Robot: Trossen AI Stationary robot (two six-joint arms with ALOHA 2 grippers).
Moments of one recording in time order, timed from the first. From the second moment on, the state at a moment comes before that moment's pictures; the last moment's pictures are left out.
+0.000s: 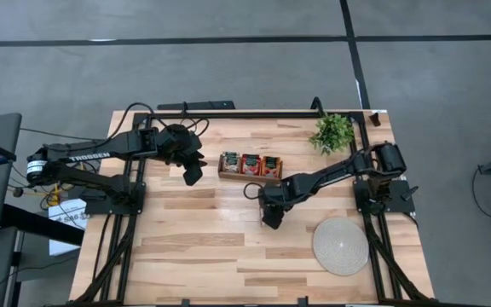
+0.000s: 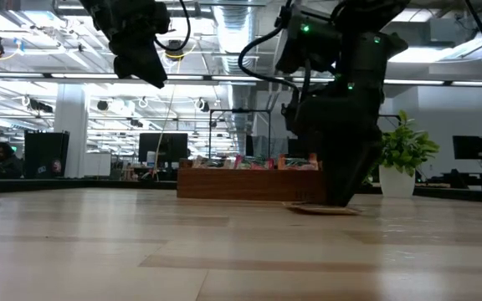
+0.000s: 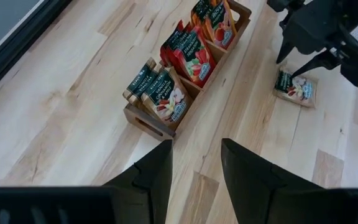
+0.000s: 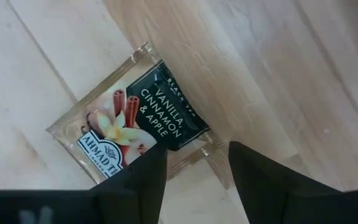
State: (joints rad) left arm 0.25 1.11 0.96 -0.64 -0.02 -0.22; right arm 0.15 1.89 1.08 -0.58 -0.01 0.68
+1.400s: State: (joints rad) left arm 0.17 1.11 0.96 -0.48 0.19 -0.44; right arm 0.17 1.58 1.07 -0.56 0.17 0.75
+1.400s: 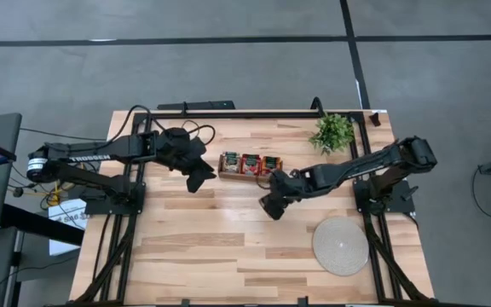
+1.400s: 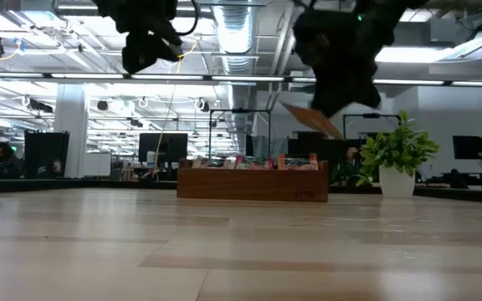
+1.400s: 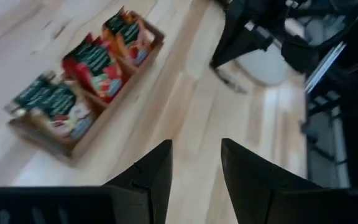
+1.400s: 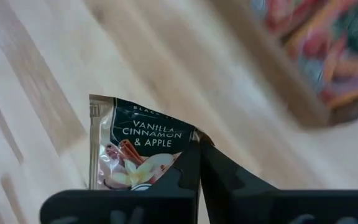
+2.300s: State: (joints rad) left arm 0.08 1.35 0.96 0.08 0.11 -0.55; right arm 0.07 1.58 1.25 -0.47 0.45 0.55
